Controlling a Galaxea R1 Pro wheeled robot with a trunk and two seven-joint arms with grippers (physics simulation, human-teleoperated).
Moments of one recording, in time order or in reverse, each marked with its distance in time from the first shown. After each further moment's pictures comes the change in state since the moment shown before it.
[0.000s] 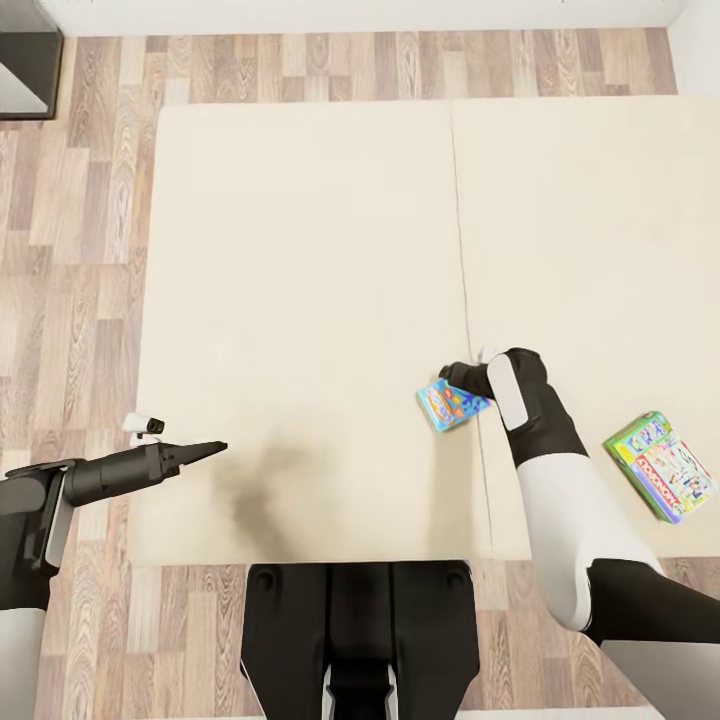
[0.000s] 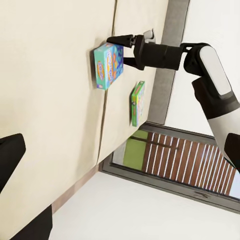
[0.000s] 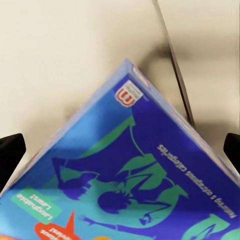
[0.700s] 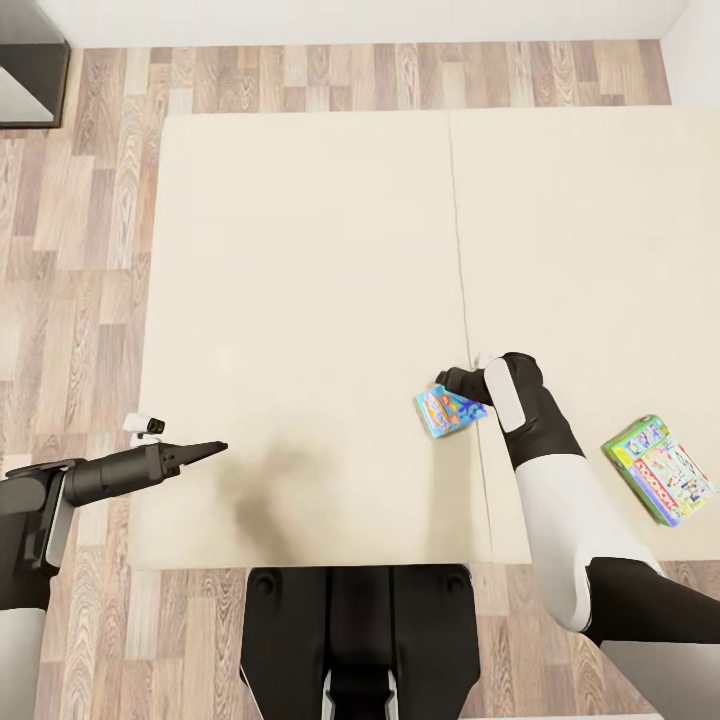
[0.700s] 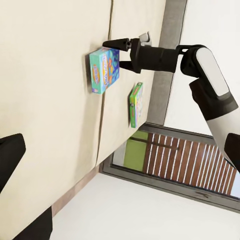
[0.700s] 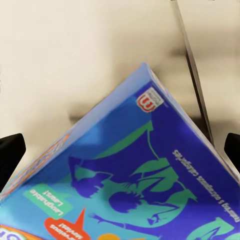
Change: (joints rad) left arm 0.000 0.000 -0.001 0.000 0.000 0.000 0.000; right arm 0.001 0.002 0.001 0.035 -0.021 -0.003 -0.002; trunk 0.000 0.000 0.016
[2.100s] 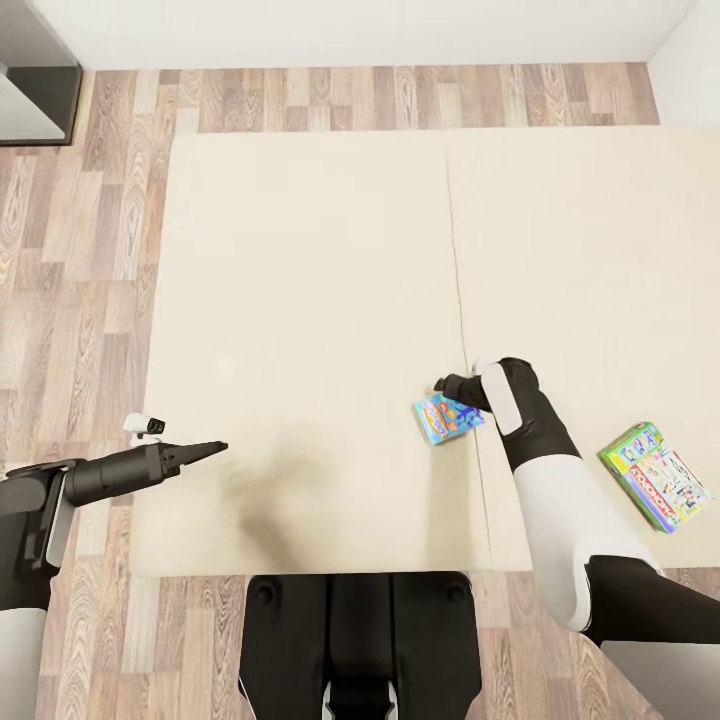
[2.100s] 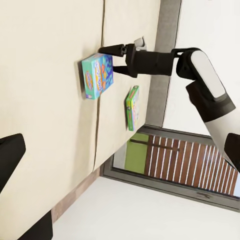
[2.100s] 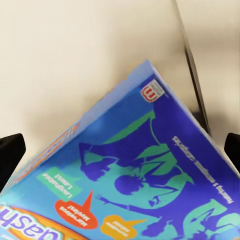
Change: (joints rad) left arm 0.000 -0.001 0.002 0.000 0.000 0.000 0.000; right arm 0.000 -0.001 0.001 0.045 0.000 -0.006 0.000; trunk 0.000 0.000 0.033
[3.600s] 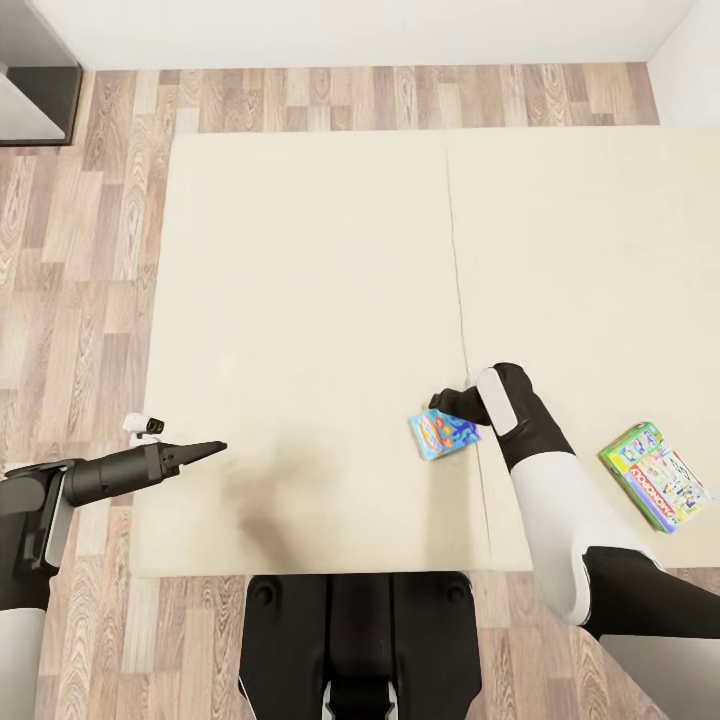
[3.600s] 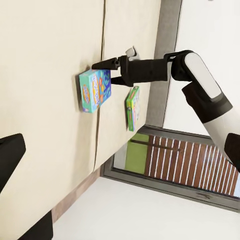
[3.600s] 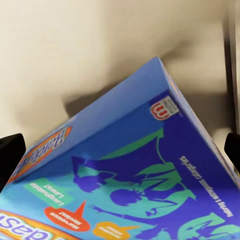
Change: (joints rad) left arm 0.000 0.001 0.002 0.000 0.000 0.001 0.000; right arm -0.017 0.001 -0.005 0.085 -0.001 0.090 -0.003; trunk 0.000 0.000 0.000
